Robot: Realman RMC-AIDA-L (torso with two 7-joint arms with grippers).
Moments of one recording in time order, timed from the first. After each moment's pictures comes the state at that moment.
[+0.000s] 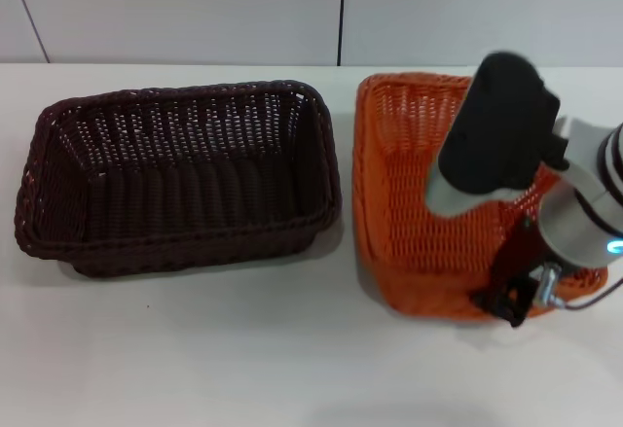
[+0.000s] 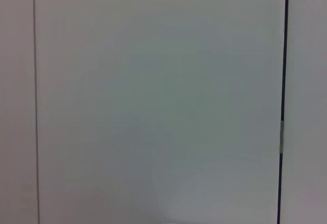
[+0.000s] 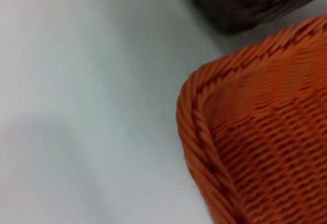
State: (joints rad) left arm -0.09 -2.06 -1.57 -0.72 2.66 0.68 0.07; right arm 0.61 2.08 -1.73 -1.69 -2.71 -1.74 2.68
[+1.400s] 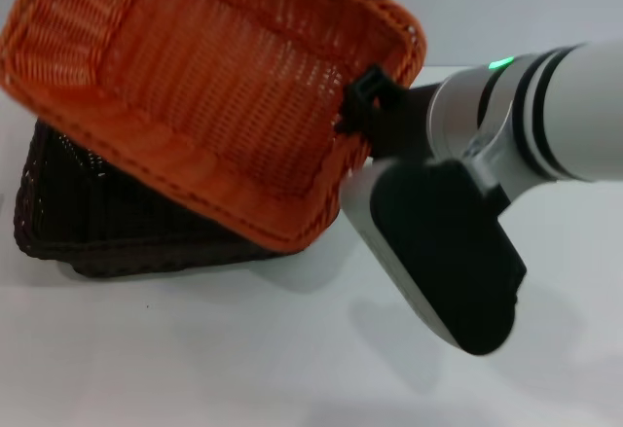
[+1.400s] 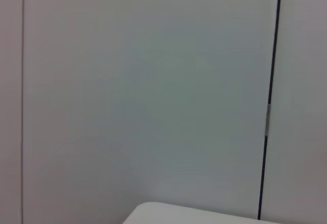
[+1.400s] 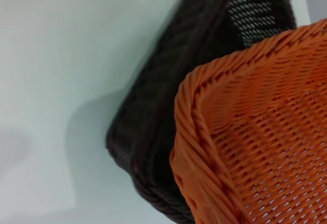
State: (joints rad) left arm -0.14 -2.07 -1.54 -0.61 2.65 0.72 0.00; right arm 0.57 2.08 -1.97 -1.91 -2.92 -1.32 1.68
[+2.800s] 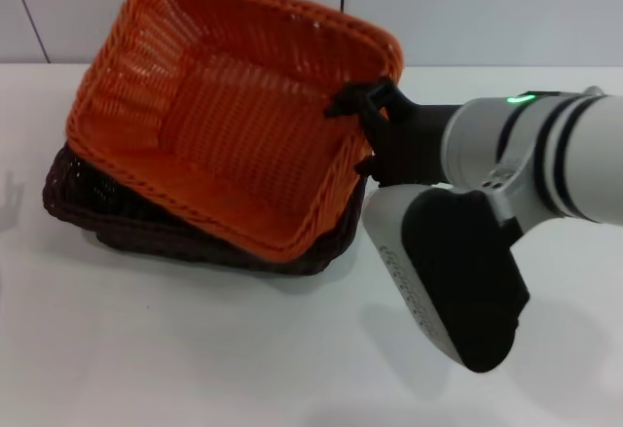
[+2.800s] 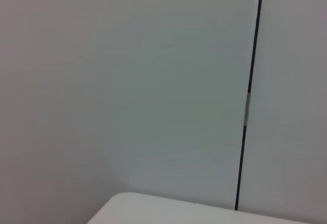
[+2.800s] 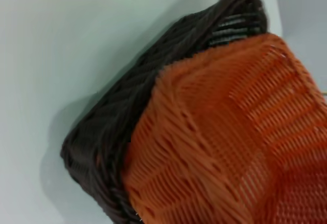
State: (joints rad) left arm -0.19 -2.06 -1.54 -0.58 2.66 0.67 -0.03; right arm 0.39 2.07 -2.01 -1.90 -2.92 -1.07 1.67
